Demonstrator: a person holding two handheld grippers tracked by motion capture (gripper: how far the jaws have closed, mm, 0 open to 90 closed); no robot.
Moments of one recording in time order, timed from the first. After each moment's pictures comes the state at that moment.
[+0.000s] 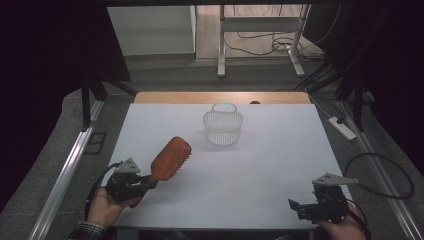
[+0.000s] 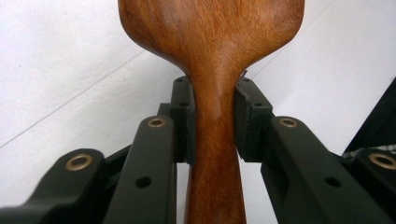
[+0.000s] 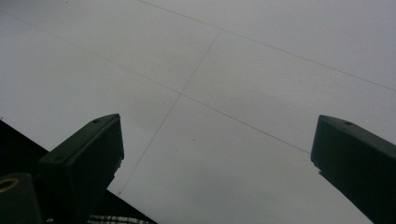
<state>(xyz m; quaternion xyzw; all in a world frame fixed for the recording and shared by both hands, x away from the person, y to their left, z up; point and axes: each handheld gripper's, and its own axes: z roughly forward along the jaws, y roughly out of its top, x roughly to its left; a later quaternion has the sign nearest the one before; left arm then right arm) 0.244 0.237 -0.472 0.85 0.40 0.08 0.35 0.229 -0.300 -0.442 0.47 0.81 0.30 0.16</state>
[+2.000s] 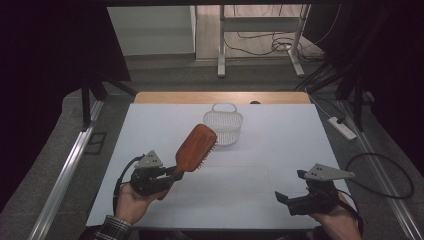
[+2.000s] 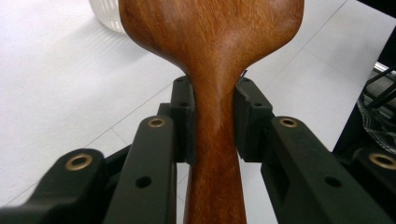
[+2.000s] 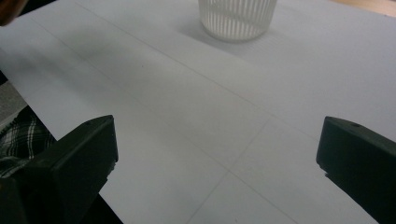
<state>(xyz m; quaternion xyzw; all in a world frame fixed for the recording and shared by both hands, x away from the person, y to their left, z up) 0.250 0.173 -0.446 0.82 0.37 0.09 0.43 0.238 -0.271 -0.417 0.36 0.82 0.41 0.16</state>
